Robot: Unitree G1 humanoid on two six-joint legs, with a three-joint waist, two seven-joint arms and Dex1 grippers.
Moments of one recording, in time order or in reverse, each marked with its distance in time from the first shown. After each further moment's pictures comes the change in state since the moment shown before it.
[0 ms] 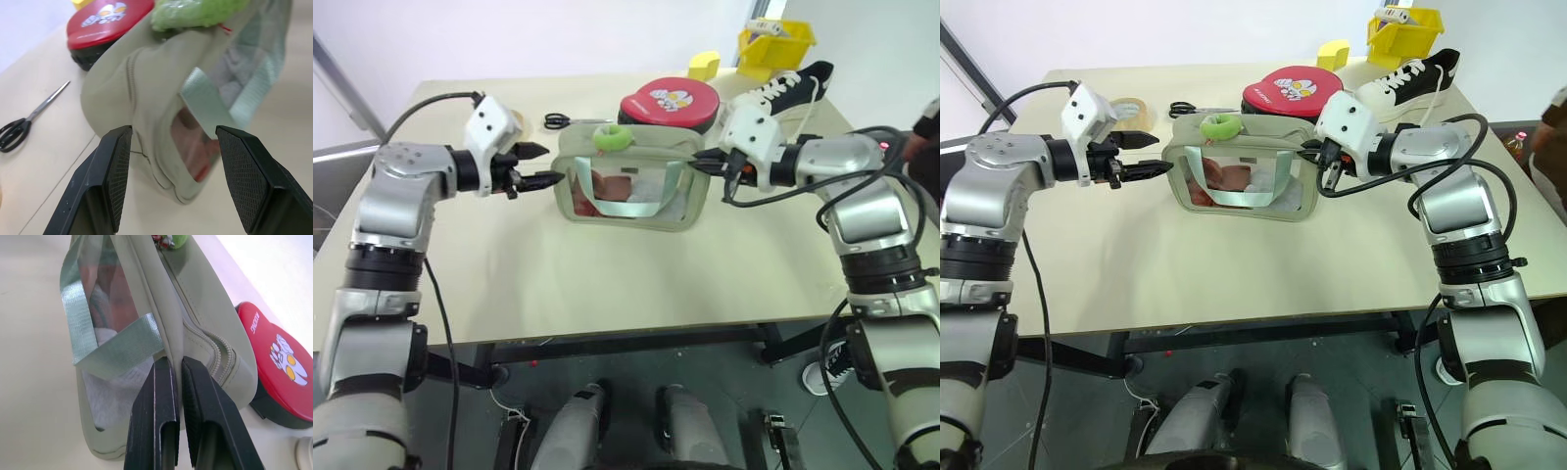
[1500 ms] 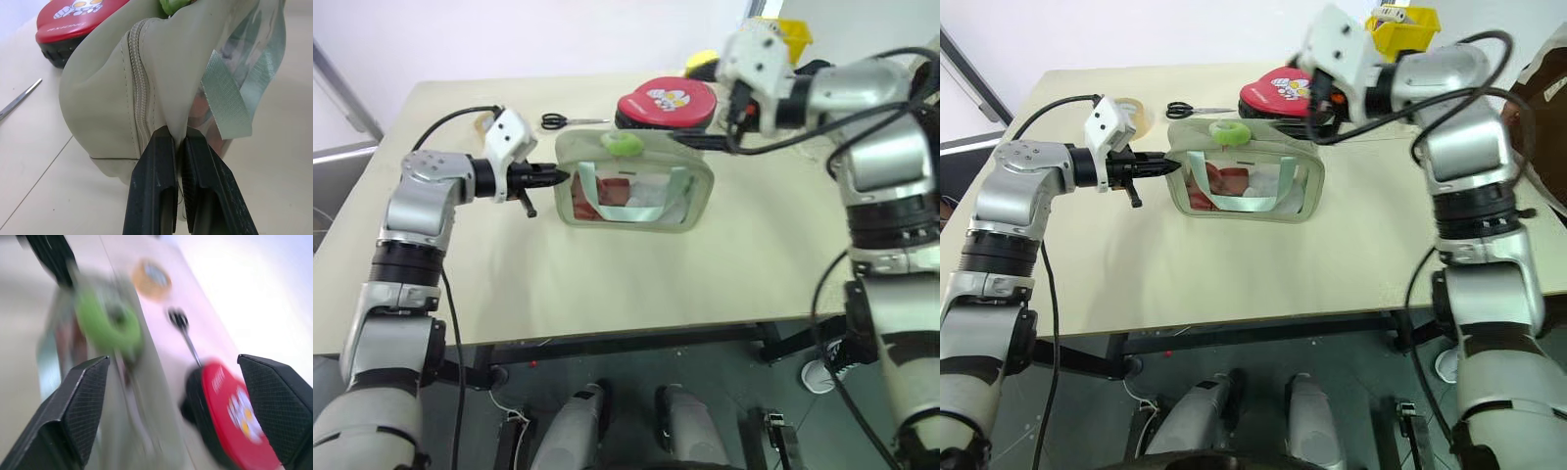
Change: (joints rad) left arm -0.018 -0.034 -0.018 0.067 0.041 -0.039 -0.075; right arm -0.261 0.145 0.034 0.056 0.030 0.032 0.054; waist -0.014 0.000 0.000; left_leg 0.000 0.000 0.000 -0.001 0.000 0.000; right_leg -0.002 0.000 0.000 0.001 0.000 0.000
